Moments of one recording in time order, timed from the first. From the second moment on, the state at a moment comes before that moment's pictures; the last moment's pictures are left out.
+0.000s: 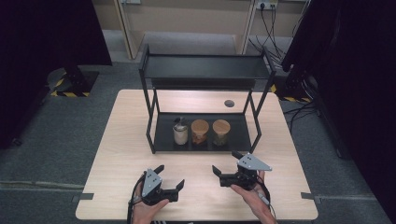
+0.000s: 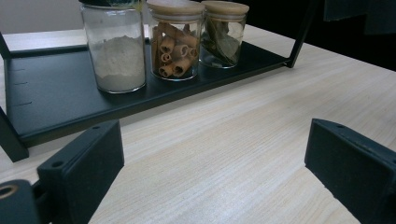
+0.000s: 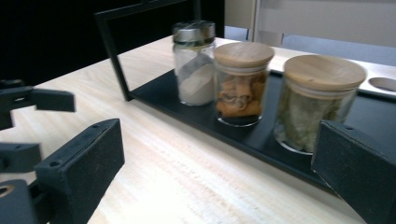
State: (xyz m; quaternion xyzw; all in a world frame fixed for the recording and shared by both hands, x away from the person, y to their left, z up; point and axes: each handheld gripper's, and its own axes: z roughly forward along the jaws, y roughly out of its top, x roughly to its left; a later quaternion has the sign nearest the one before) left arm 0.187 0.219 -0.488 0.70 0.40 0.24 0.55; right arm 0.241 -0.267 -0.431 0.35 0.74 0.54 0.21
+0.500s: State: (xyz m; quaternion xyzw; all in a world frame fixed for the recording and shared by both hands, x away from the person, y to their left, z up) left arm 0.187 0.220 -0.488 0.70 0.39 0.24 0.55; right arm 0.231 -0.267 -0.447 0.33 0.74 0.55 0.19
